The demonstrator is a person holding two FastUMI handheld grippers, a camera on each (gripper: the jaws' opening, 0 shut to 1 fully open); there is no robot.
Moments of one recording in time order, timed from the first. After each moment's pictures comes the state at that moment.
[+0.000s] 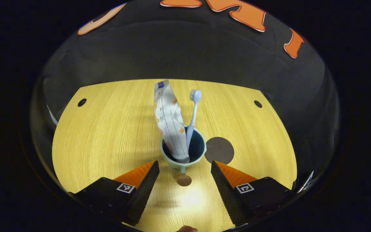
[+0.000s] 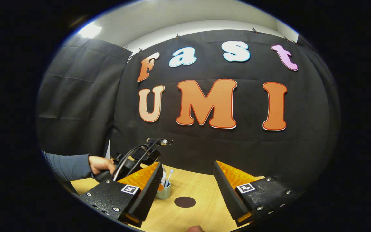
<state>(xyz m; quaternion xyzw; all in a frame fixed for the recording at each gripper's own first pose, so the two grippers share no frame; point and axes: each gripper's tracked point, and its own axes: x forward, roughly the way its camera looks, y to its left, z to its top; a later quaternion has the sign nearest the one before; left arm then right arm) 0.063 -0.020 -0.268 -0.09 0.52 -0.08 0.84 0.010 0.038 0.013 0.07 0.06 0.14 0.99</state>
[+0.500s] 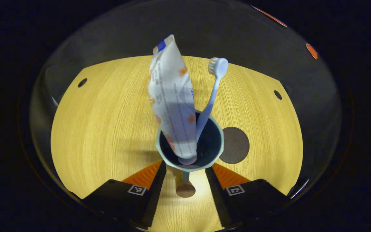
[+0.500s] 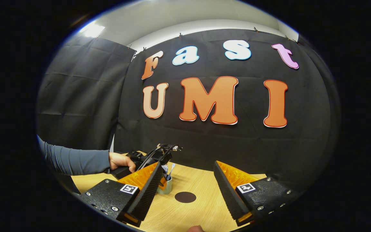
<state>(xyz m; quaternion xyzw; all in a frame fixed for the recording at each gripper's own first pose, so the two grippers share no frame) 0.061 -0.029 -0.318 -0.09 0.60 -0.04 0.79 -0.006 0.033 -0.003 0.07 0.08 0.16 0.98</state>
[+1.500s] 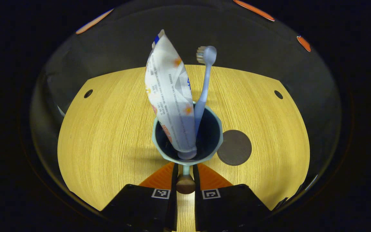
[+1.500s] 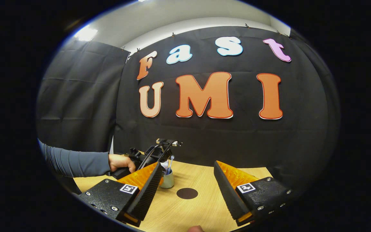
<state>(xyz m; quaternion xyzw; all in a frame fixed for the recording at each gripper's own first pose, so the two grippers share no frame) 0.074 -0.027 -0.302 -0.04 0.55 -0.03 0.83 -0.019 0.024 -0.013 0.09 0.08 0.14 0.98</state>
